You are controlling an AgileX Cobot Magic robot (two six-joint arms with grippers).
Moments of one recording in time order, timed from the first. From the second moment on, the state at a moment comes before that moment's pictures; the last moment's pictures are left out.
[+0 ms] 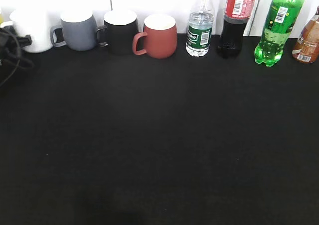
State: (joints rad) left arm 0.09 2.34 -1.32 -0.09 -0.91 -0.01; right arm -0.01 -0.01 -0.49 -0.06 1.04 0.05
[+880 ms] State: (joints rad) left arm -0.33 1.38 -0.54 0.10 -0.80 0.00; right arm -0.01 0.62 -0.40 -0.02 0.04 0.05
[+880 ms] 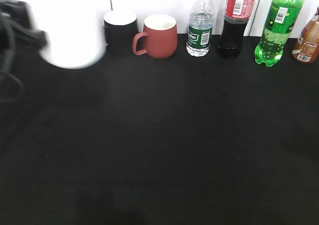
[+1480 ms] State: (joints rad) left arm -0.37 1.38 -0.54 0.10 -0.80 0.00; right arm -0.01 1.79 -0.60 -0.06 -0.95 0.06
